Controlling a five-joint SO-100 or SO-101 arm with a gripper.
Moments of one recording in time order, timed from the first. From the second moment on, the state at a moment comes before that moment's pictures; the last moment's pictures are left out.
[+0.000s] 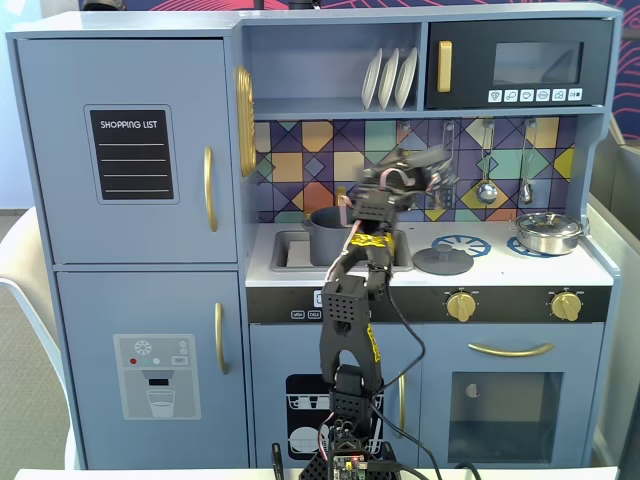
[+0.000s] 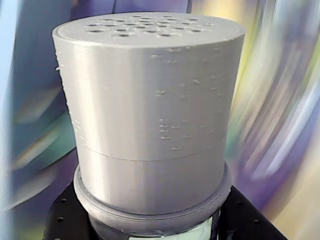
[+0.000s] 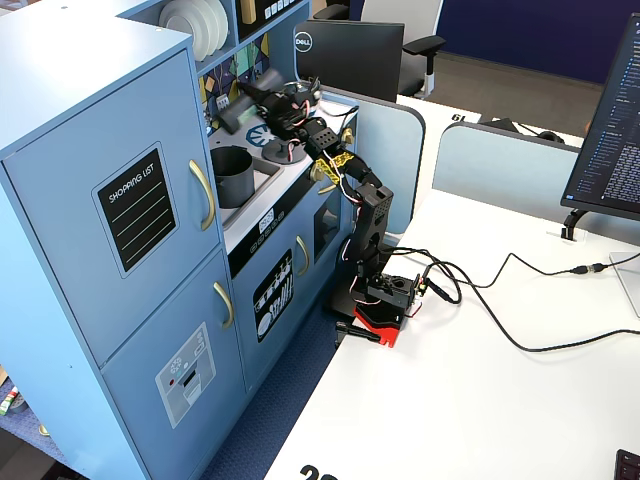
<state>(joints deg) 28.8 103.3 76.1 25.2 -23.3</state>
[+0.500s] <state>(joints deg) 49.0 100.5 77.3 15.4 -87.6</state>
